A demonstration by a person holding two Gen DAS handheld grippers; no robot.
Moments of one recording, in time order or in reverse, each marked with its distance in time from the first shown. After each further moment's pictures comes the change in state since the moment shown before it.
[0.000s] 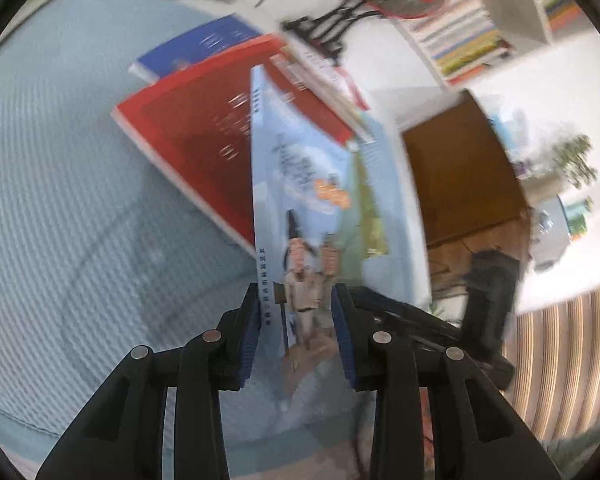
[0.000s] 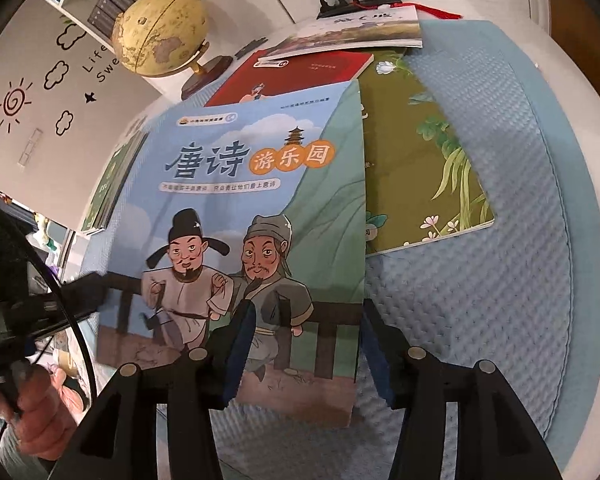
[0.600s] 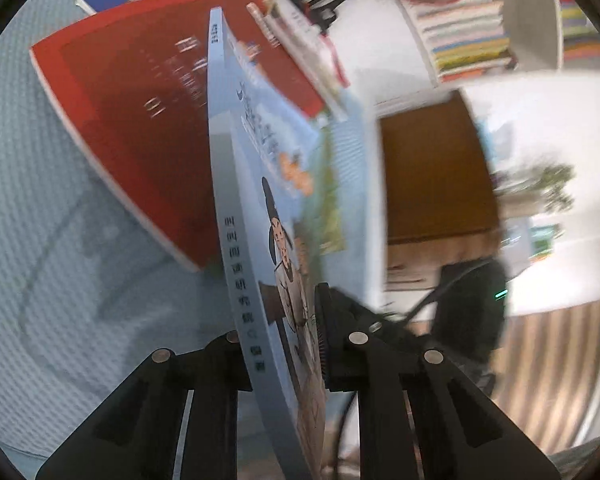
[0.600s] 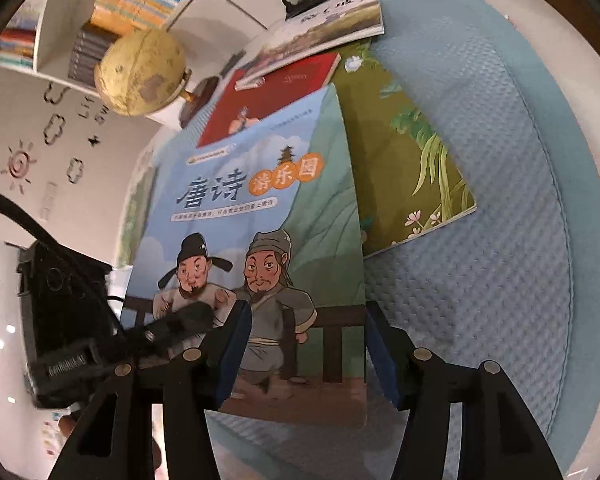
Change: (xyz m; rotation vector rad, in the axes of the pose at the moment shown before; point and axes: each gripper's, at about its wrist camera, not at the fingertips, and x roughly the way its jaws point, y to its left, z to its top) left arm 0.035 -0.019 0.011 -0.127 0.101 -0.219; right arm -0.019 -0.027 0.017 0.218 0.038 0.194
